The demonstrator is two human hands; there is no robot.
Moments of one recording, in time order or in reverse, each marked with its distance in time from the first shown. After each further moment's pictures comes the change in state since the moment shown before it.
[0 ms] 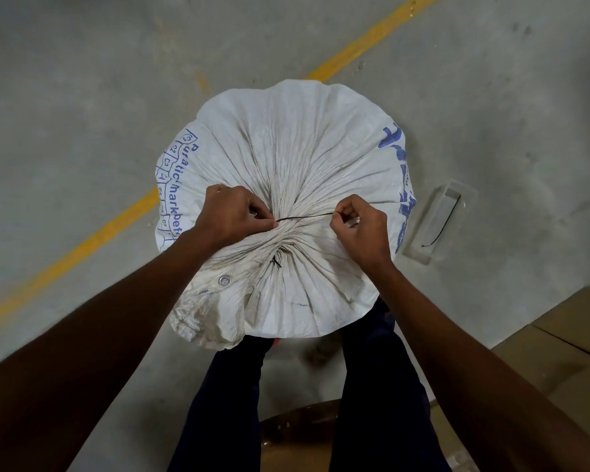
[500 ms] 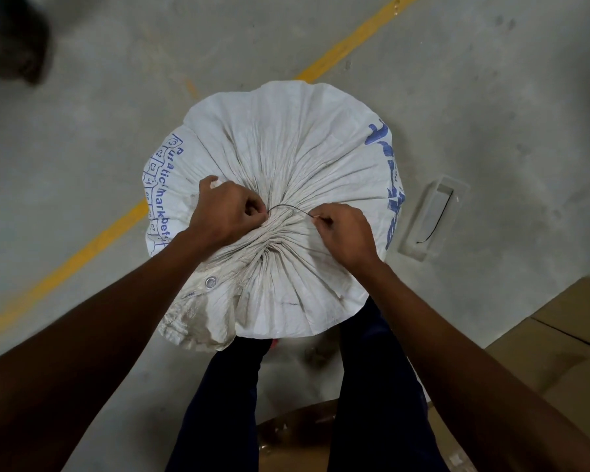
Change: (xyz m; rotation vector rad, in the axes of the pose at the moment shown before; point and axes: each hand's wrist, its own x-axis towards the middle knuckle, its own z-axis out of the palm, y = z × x) left_hand 0.005 0.025 0.004 0.166 0.075 -0.005; right_hand -0.001 0.003 -0.002 -0.208 -0.153 -0.082
